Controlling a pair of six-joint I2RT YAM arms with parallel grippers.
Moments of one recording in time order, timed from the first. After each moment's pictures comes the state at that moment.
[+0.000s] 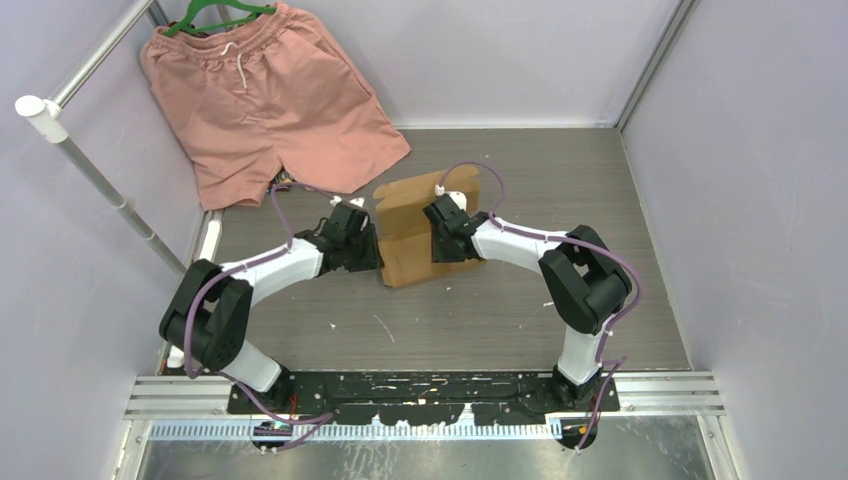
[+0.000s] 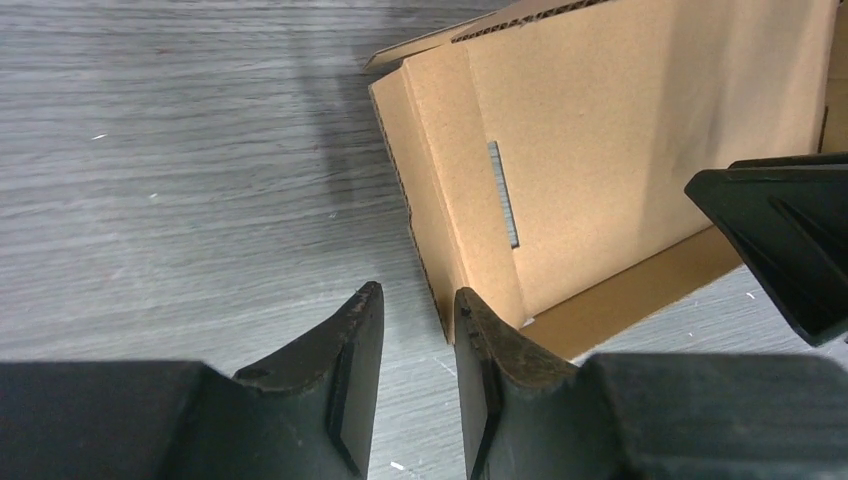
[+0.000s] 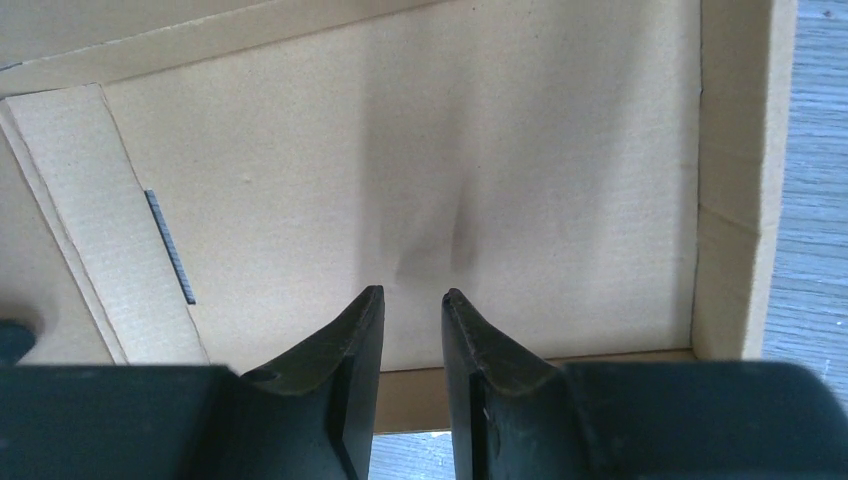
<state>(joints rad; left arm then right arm) -0.52 1.55 0.85 -0.22 0.03 -0.60 0.70 1.81 1.15 -0.36 0.19 0.59</state>
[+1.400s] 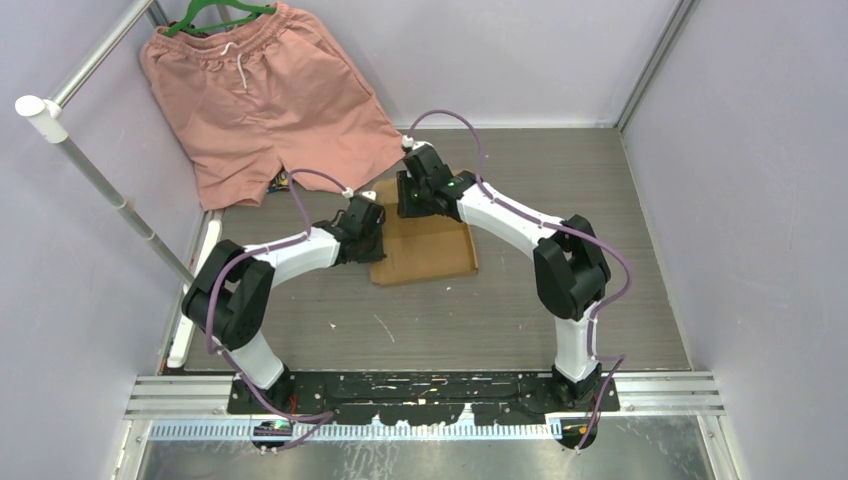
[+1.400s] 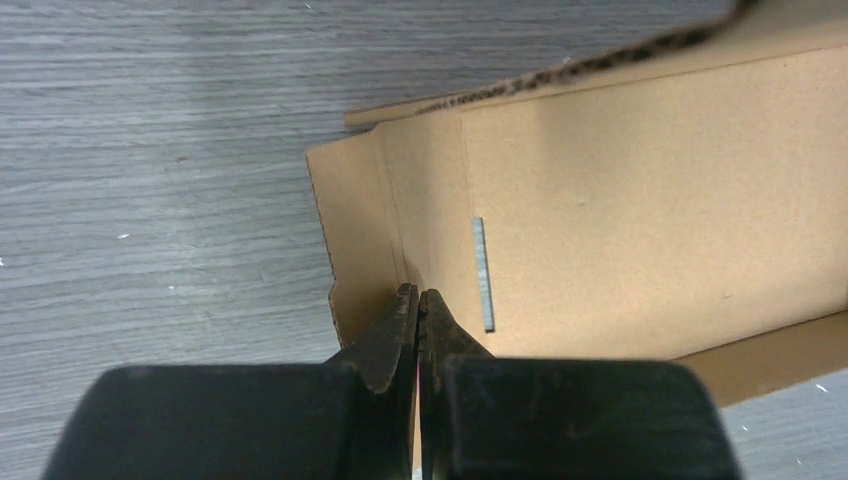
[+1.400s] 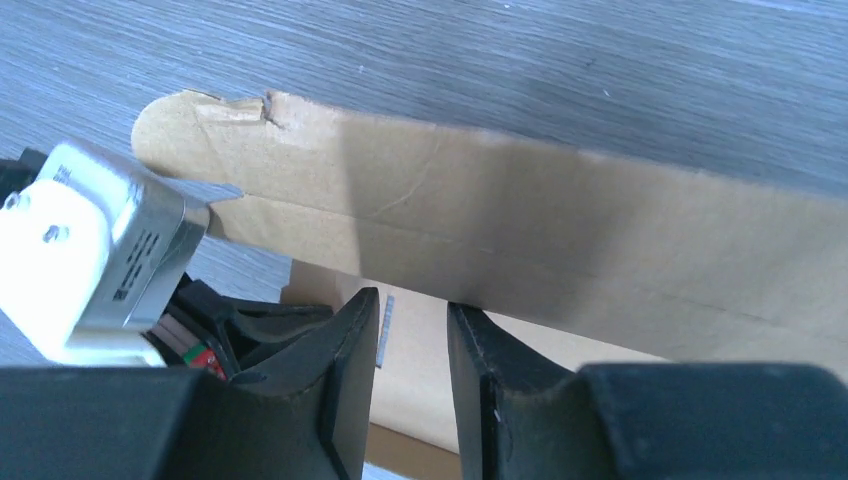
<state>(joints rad) -0.56 1.68 0.97 -0.25 -0.11 -0.56 0.70 1.92 1.56 -0.41 0.06 0.46</state>
